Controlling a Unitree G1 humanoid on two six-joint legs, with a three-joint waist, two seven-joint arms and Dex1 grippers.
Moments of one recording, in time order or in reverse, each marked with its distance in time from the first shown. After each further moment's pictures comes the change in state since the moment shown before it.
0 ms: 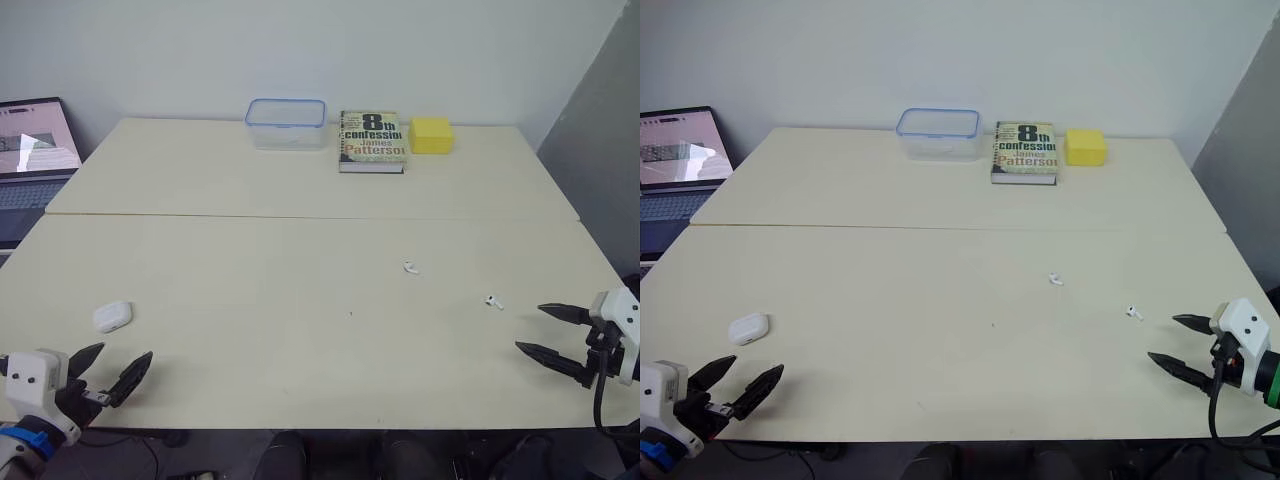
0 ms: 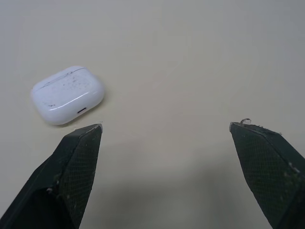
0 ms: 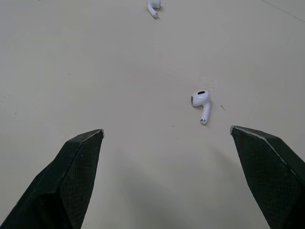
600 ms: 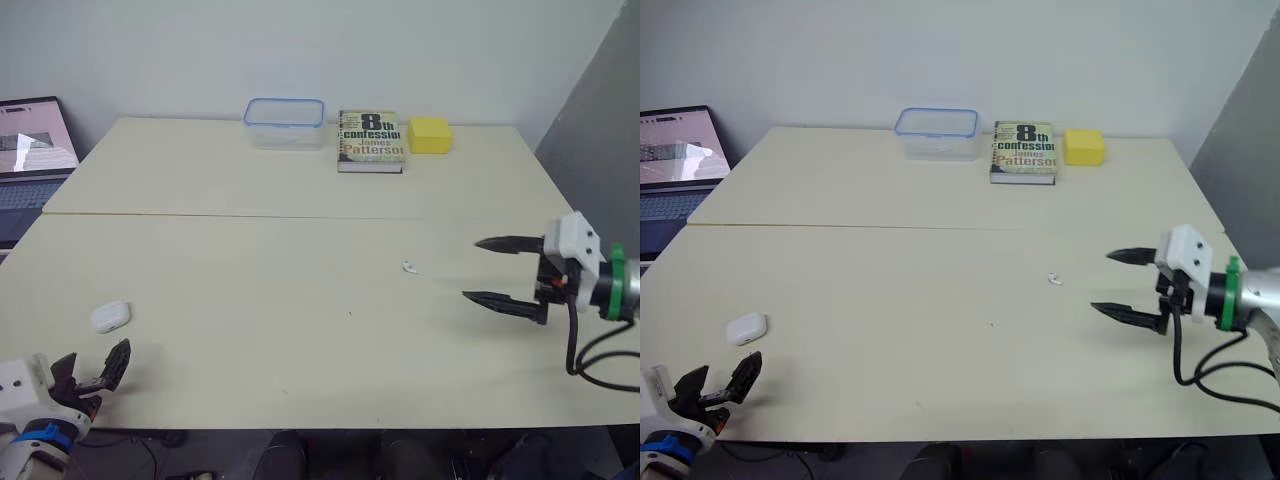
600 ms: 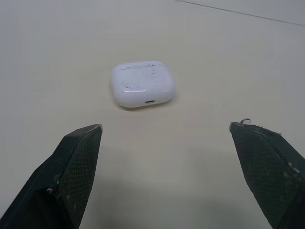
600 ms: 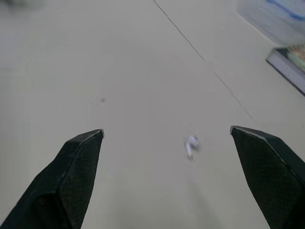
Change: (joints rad) left arm -0.050 -0.179 0.033 -0.108 -0.074 0.140 0.383; right arm -0.603 -0.070 0.323 -0.132 0.102 0.176 0.096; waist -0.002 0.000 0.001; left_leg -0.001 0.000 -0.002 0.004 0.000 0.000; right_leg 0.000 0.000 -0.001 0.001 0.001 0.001
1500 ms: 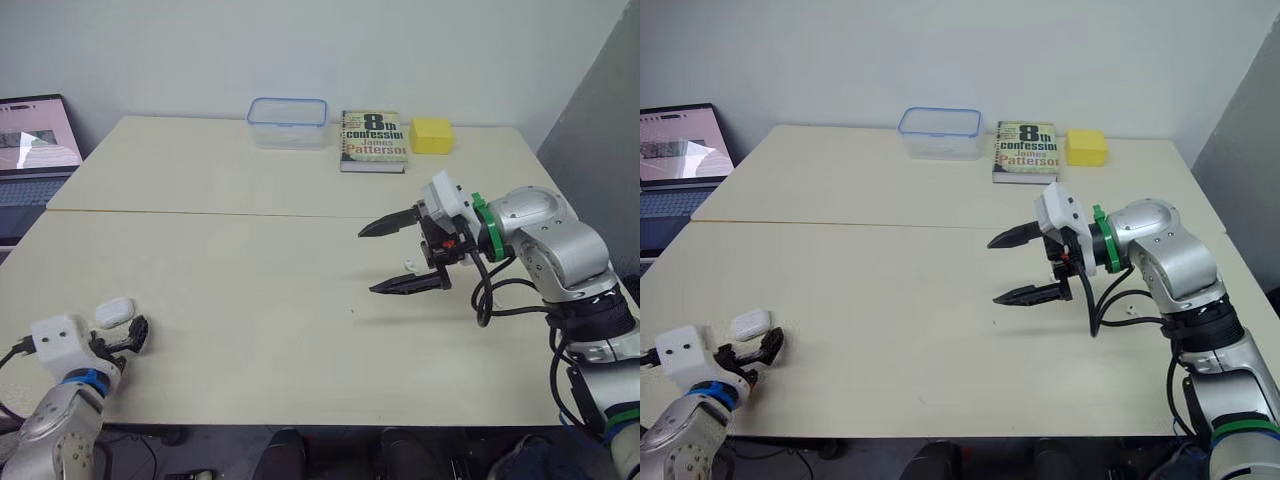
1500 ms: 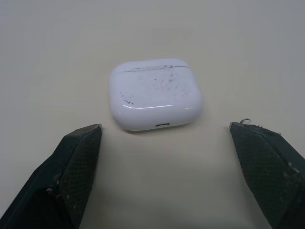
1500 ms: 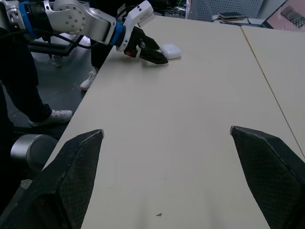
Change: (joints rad) left arm -0.306 0.080 -0.121 0.166 0.119 0.140 0.213; right arm -0.459 0.322 0.351 0.220 -0.073 0.019 0.185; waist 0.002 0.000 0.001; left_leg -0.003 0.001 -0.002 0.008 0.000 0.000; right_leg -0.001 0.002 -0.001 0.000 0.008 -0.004
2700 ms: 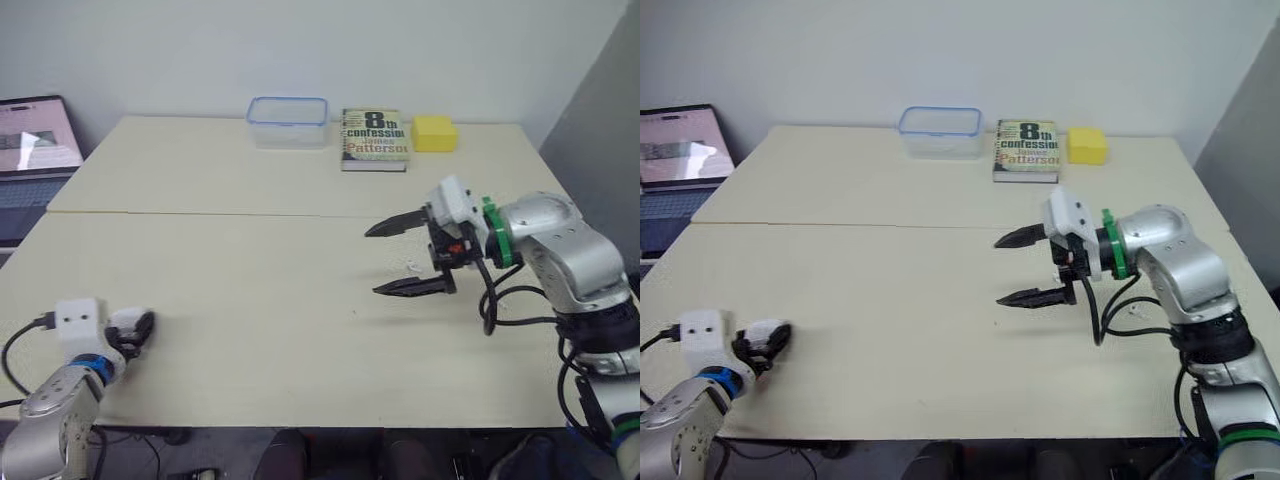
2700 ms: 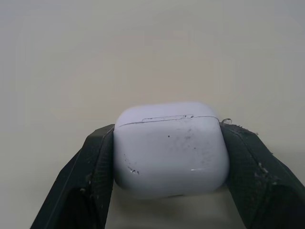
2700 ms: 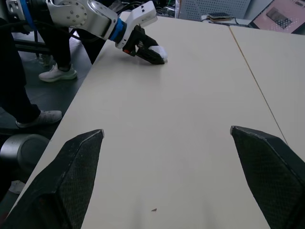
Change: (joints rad) left arm 0.018 0.113 -0.159 -0.001 0.089 -0.052 -0.239; right arm 0.104 -0.078 -0.080 -0.144 0.027 0.082 -0.085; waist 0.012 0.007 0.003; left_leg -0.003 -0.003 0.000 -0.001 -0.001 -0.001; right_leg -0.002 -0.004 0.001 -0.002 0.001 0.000
